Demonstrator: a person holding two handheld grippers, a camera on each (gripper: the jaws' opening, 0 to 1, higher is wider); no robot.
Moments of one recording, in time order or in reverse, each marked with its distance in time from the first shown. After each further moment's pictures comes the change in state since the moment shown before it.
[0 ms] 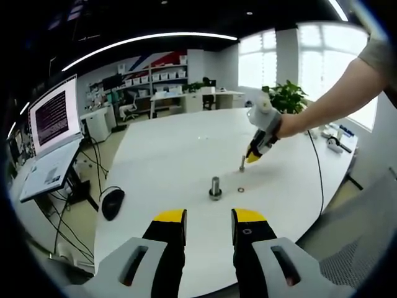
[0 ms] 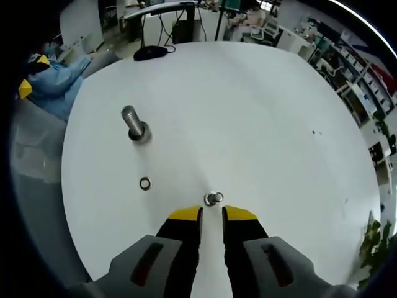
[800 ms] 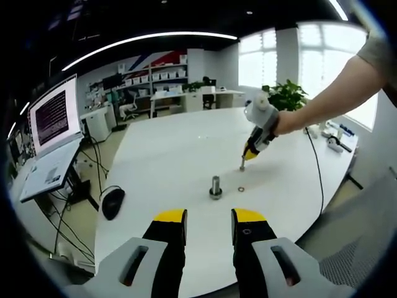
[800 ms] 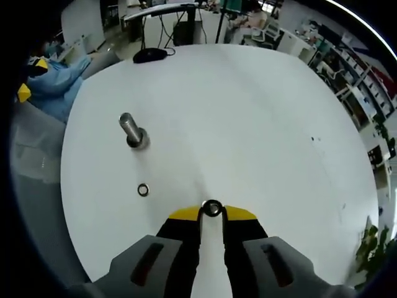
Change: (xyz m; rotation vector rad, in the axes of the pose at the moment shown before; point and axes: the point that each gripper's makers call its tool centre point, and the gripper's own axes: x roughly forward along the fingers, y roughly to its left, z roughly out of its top) left arm 0.000 0.001 -0.001 0.001 0.003 0.001; right arm 0.002 -0.005 0.011 -0.024 0.000 -0.007
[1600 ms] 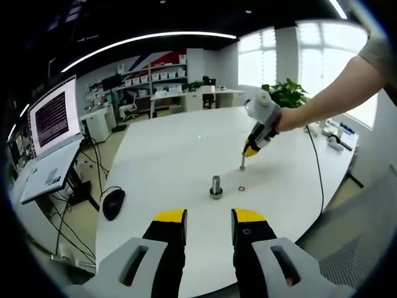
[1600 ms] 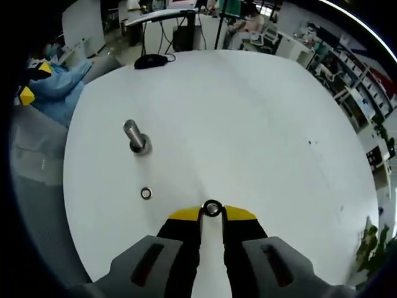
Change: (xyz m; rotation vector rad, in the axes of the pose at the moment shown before) left arm 0.000 0.000 0.000 0.009 0.004 0.003; right arm -0.010 0.000 0.007 0.010 -0.039 -0.007
